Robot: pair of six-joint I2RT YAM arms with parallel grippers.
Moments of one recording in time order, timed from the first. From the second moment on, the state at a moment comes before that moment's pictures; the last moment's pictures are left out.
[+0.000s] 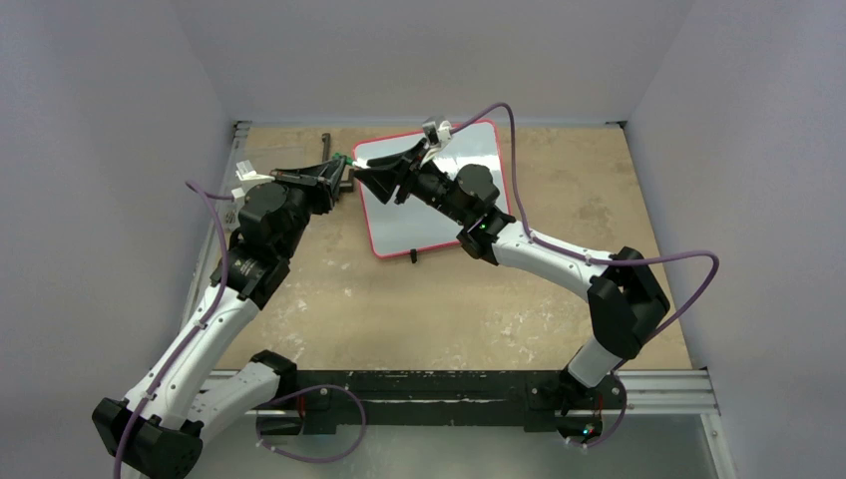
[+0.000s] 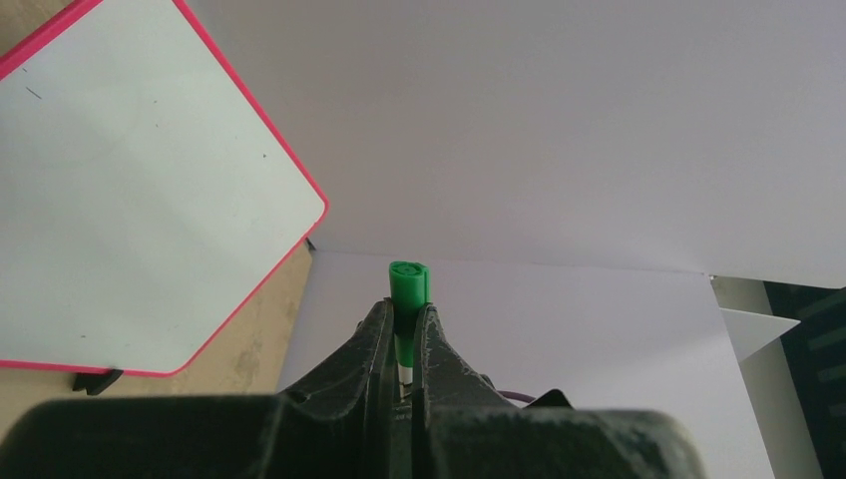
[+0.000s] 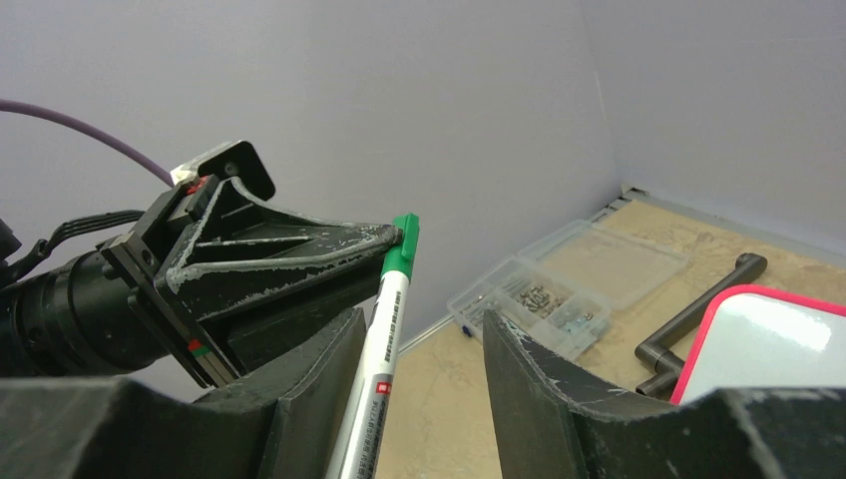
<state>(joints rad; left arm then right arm) -0.42 0.91 0.93 -0.10 -0.24 -1.57 0.79 1.64 1.19 0.74 -0.23 0.49</state>
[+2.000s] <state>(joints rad) -0.42 0.92 0.92 -0.07 -0.23 -1.55 0.78 1.60 1.20 0.68 -0.21 0.47</state>
